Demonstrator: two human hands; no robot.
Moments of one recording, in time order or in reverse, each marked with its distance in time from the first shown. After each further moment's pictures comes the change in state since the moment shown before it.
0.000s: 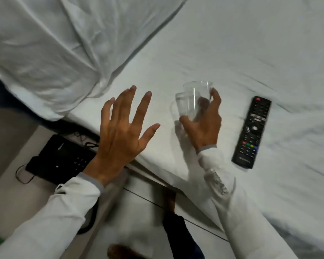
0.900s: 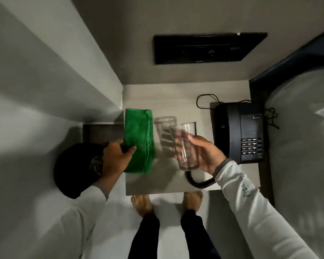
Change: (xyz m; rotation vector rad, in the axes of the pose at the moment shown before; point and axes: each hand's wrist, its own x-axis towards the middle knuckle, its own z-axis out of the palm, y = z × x) left_hand -0.495 -0.168 -0.049 -0.548 -0.069 -2.002; right_hand -0.299 -0.024 0.326 0.066 -1.692 0.714
